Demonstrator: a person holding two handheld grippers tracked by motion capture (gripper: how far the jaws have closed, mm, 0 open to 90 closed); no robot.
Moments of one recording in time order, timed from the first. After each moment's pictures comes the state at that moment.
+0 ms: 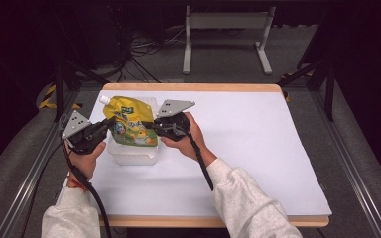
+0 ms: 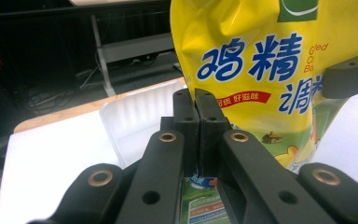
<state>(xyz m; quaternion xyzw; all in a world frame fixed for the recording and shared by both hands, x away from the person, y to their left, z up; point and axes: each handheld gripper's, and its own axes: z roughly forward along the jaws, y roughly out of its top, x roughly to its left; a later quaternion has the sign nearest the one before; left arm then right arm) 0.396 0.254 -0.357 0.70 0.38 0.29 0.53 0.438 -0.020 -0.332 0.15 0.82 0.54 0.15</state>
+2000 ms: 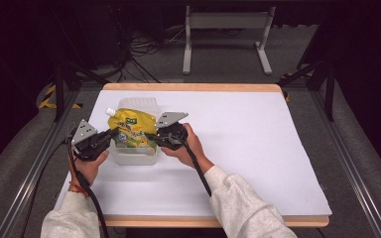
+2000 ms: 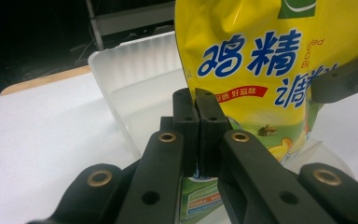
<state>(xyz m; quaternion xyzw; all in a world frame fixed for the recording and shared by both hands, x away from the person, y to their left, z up) 0.399 0.256 -0.392 0.73 0.39 0.27 0.49 0.442 -0.015 -0.378 0.18 0.84 0.49 0.14</state>
